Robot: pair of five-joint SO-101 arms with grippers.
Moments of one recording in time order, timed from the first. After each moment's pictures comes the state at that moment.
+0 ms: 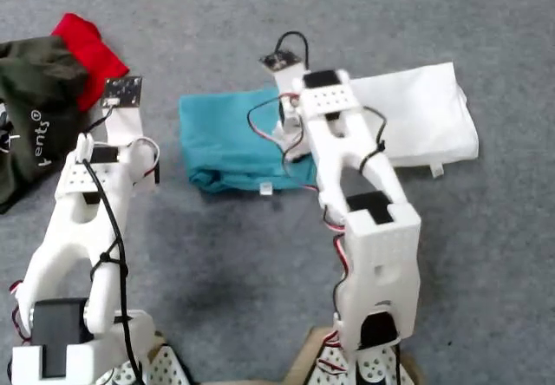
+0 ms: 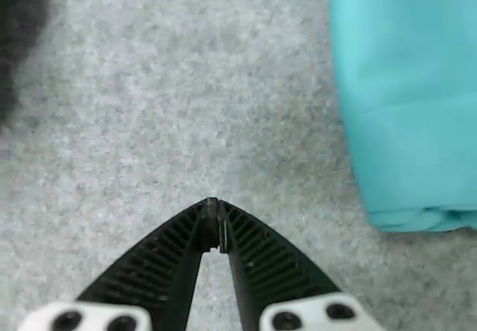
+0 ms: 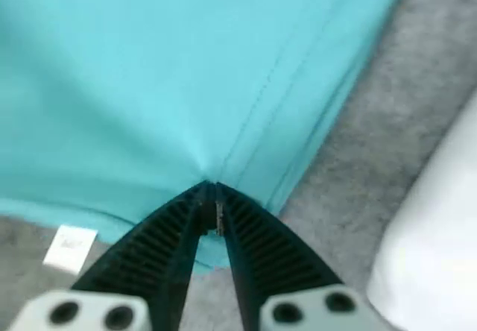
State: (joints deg) left arm -8.0 -15.3 39.7 48.8 -2.0; right arm -13.2 32.5 -18.5 81.5 15.4
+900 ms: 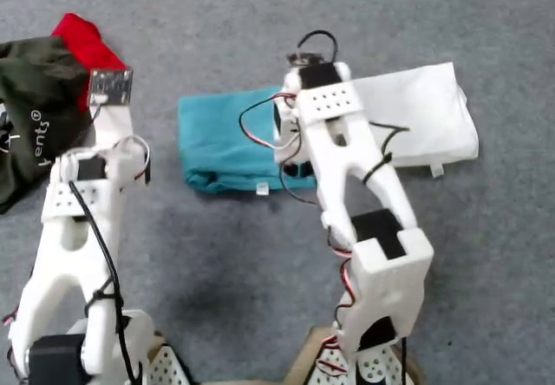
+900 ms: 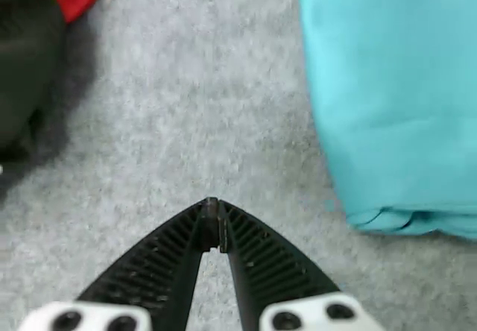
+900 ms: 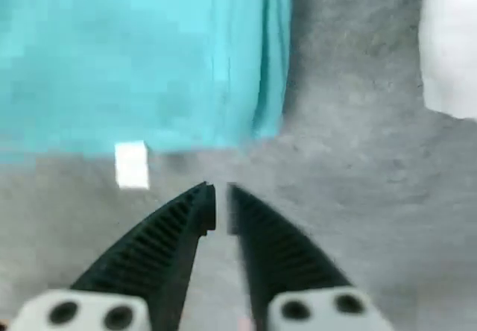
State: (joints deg) left arm -10.1 -27.6 45.8 48.2 -5.3; right arm -16.2 20.4 -11.3 93.1 -17.9
